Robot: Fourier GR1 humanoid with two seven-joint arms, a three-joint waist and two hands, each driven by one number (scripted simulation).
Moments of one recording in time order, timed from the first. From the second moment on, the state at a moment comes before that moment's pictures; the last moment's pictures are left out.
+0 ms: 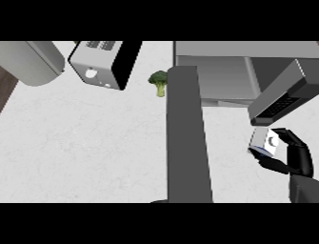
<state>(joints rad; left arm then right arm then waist) 0.33 0.05 0.54 -2.23 0.51 -0.51 0.11 -0.41 -0.29 -0.37 -0.29 0.09 -0.04 -1.06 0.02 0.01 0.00</state>
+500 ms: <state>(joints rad) 0.32 0.06 0.57 -2.21 0.53 -0.51 0.12 -0.44 -0.22 -0.34 -0.30 0.13 -0.05 -1.11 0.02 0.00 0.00</state>
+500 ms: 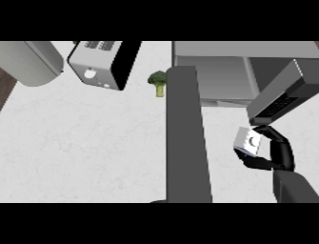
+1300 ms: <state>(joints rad) 0.35 0.06 0.63 -2.19 0.55 -0.55 0.11 -0.34 -0.06 -0.16 -0.74 0.14 0.02 -0.92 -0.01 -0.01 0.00</state>
